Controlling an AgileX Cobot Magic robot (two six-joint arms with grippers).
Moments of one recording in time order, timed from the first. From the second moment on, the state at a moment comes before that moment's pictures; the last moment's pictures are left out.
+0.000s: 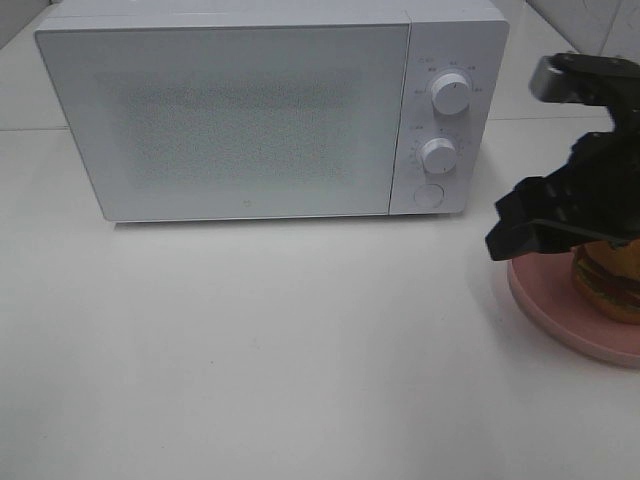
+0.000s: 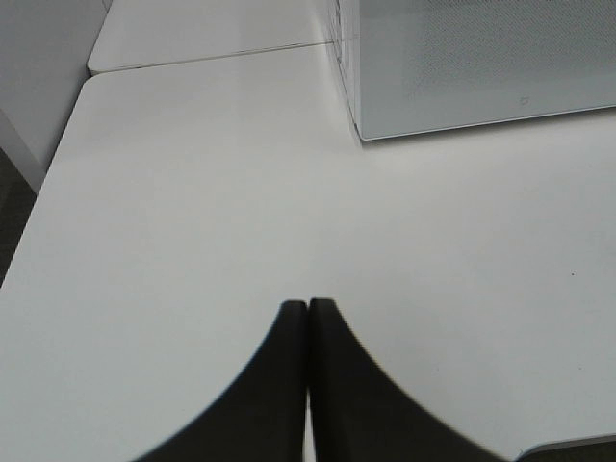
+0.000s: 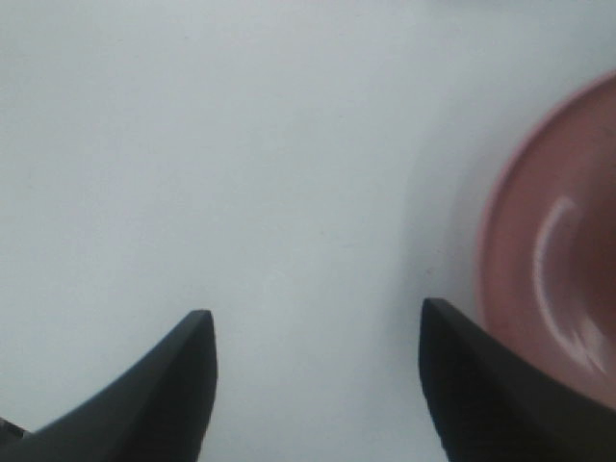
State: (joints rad) left arm 0.01 0.00 -0.50 -0.05 1.05 0.14; right arm 0.28 1.39 -0.77 0.31 0.56 -0.32
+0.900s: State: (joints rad) left arm 0.01 0.00 -0.50 -0.05 1.05 0.14; right arm 0.42 1.66 -0.87 0.31 0.20 -0.31
